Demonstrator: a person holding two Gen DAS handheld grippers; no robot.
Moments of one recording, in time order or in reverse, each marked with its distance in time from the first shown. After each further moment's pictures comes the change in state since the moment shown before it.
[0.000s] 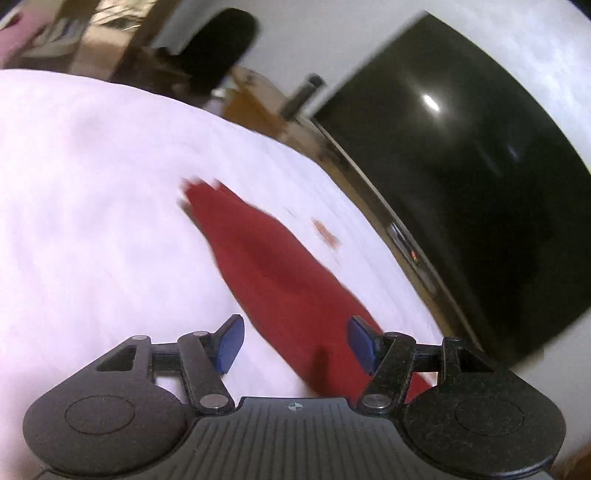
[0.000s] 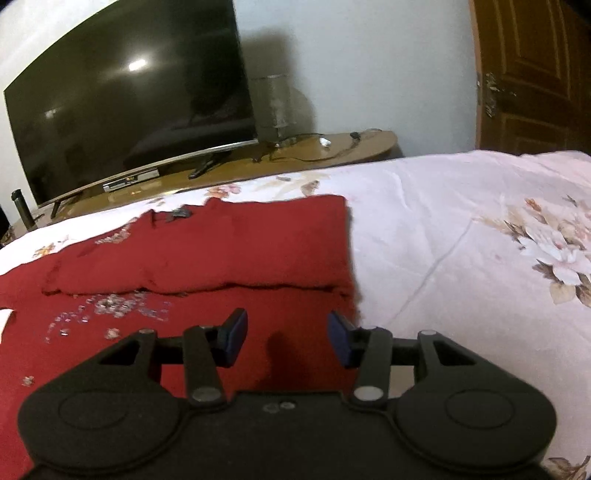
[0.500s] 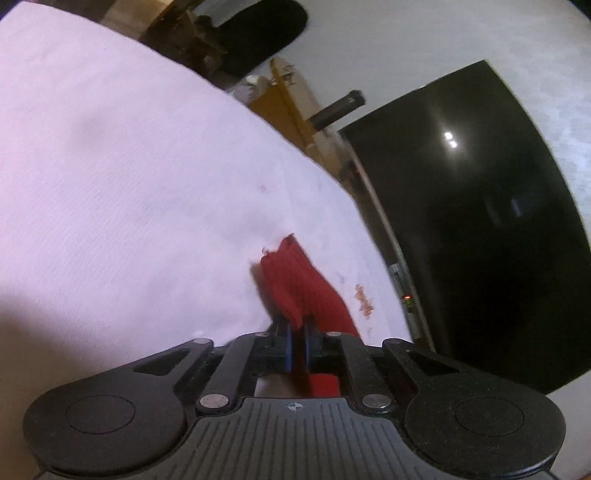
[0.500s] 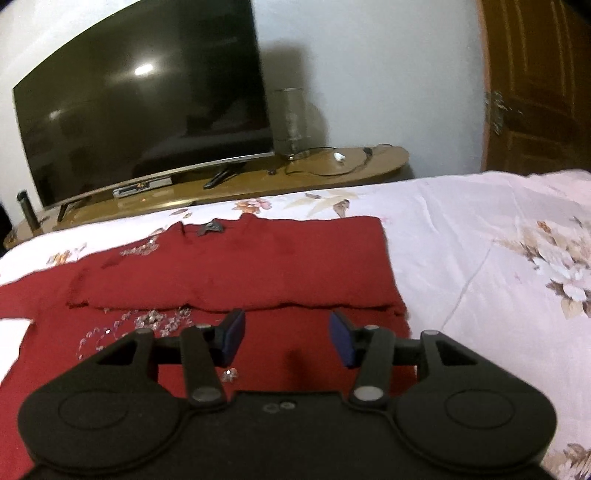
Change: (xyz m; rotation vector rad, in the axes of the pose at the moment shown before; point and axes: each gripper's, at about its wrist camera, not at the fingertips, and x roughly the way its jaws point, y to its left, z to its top) left arm 0.047 0.055 0.008 -0.205 0.017 -0.090; right arm -0.007 0.042 0.011 0.005 -0.033 -0.014
